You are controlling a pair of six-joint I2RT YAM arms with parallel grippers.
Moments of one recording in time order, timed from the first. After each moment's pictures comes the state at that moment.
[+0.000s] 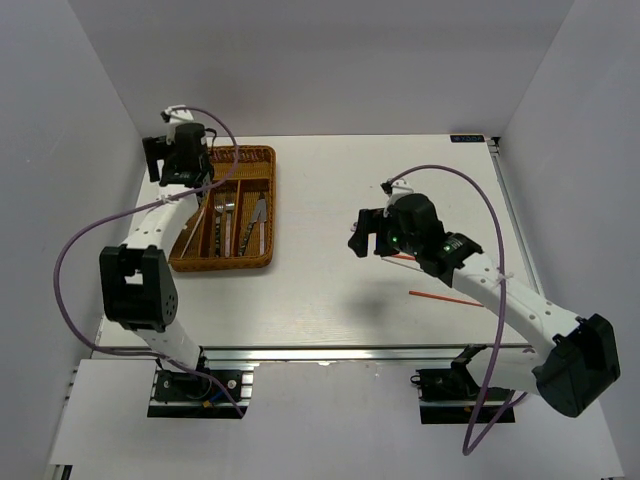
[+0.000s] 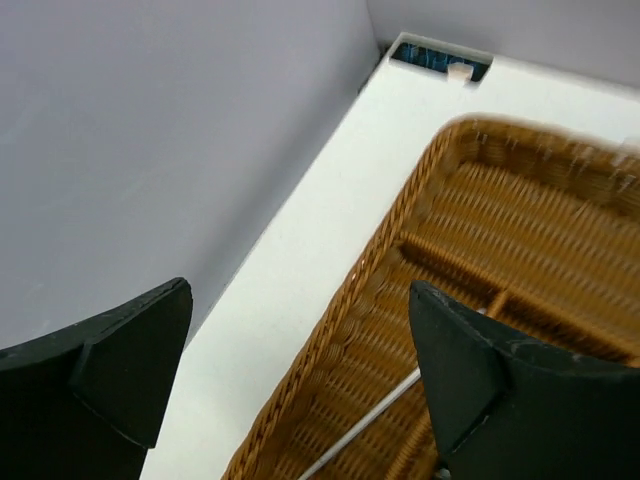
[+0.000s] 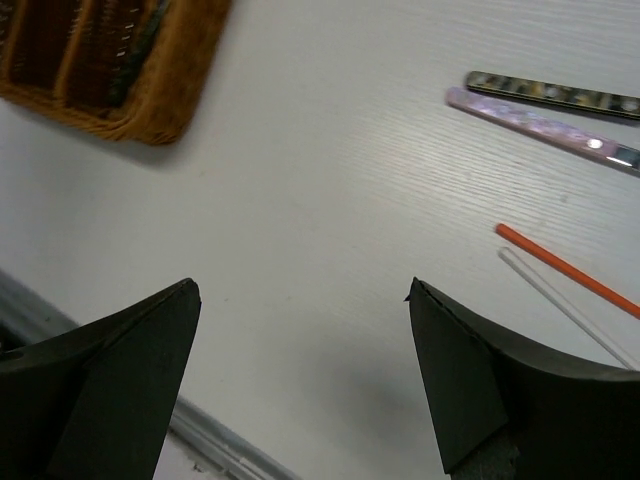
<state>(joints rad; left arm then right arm) -0.08 1.72 1.35 -0.05 -0.78 0.08 0.66 1.17 0.91 -0.30 -0.07 0.39</state>
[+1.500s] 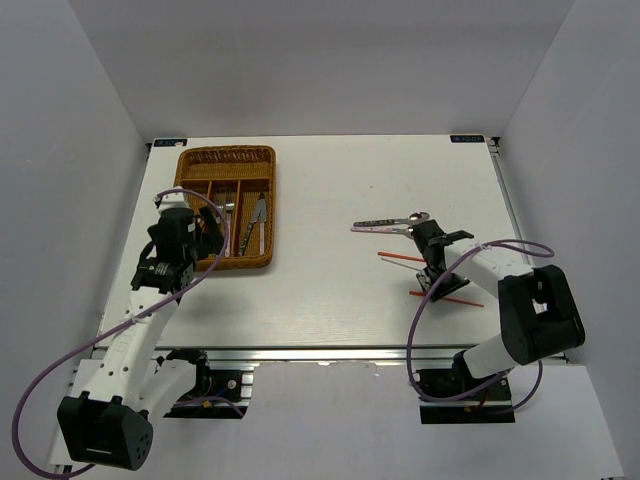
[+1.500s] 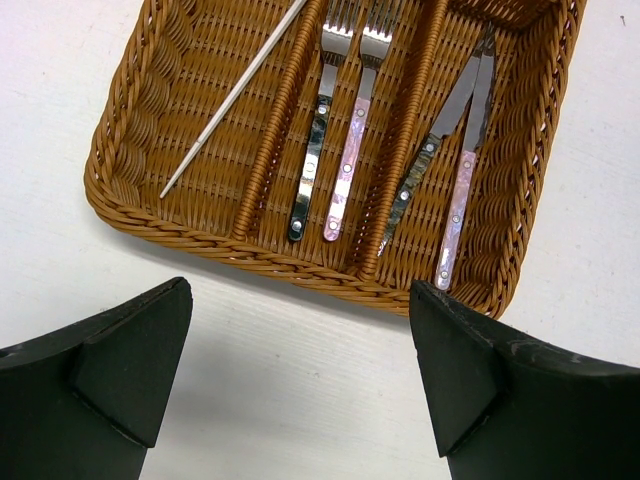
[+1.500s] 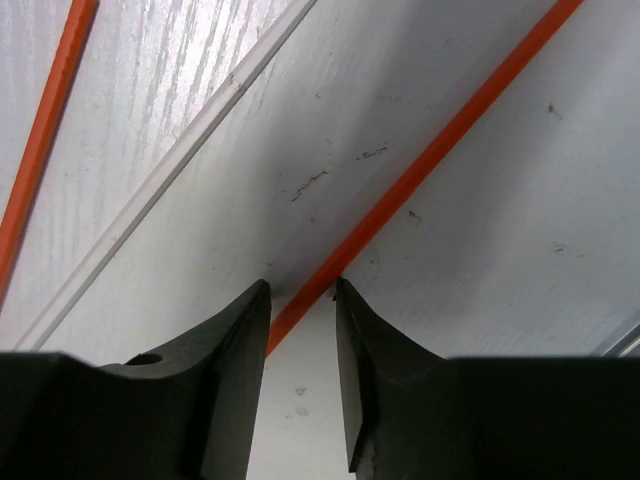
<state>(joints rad) -0.15 0.92 0.79 -0.49 -0.30 -0.37 0.35 1.48 0.79 -0.85 0.34 1.43</state>
